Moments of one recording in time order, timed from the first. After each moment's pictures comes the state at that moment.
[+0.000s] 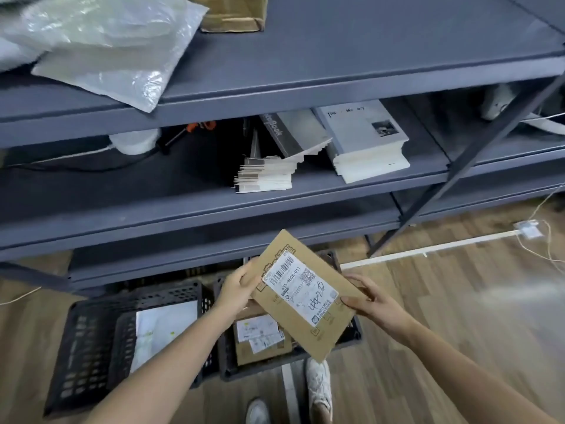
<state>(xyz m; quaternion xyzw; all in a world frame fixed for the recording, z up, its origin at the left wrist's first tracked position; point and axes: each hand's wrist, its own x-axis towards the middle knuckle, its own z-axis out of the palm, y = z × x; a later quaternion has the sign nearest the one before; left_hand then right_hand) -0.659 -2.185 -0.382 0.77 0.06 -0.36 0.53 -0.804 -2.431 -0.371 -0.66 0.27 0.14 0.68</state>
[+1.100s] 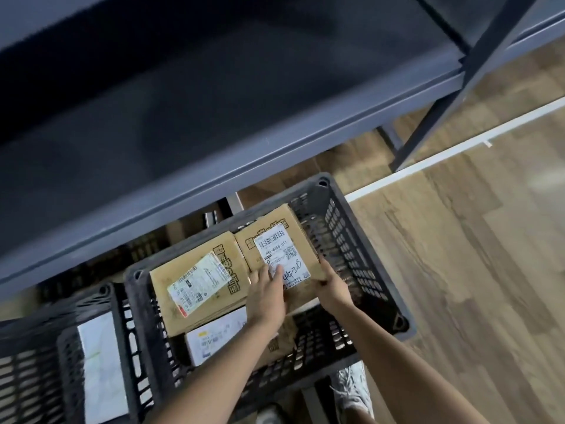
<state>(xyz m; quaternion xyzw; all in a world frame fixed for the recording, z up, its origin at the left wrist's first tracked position) -0.682 -2.317 -0.779 0.91 -0.22 -0.34 -0.01 -0.752 -2.429 -0.826 -0.68 0.44 0.20 0.54</state>
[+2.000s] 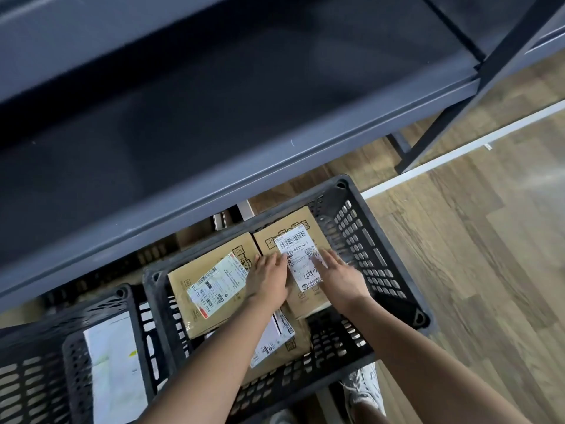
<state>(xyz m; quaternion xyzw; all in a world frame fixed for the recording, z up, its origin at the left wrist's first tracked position) -0.625 -2.299 -0.776 0.87 -0.35 -0.34 -0.10 -0.724 -2.422 -0.791 -0.92 0.17 0.29 0.22</state>
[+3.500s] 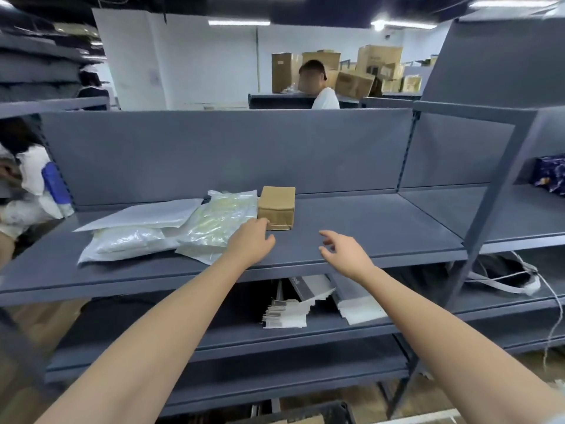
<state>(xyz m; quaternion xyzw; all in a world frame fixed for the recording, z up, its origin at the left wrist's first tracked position) -0.547 -2.212 -0.023 0.95 -0.25 0.06 0.19 -0.639 -2.398 -0.041 -0.96 0.10 -0.10 0.24</state>
